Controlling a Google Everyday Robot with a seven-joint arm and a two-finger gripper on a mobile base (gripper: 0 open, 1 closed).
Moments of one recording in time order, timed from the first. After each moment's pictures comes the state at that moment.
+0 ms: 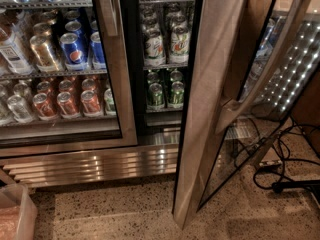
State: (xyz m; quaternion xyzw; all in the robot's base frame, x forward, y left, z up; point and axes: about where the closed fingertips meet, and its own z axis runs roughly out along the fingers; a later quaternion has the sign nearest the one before) arm 0.341 0.036 1.318 -0.55 0.59 0.24 0.54
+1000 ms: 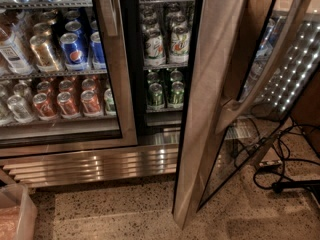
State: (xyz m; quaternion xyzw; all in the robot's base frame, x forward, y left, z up) arm 0.341 0.036 1.318 -0.55 0.59 0.24 0.54
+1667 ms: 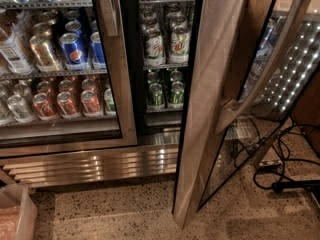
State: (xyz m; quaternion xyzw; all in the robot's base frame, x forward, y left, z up) arm 0.341 0.036 1.318 -0.55 0.59 0.24 0.54
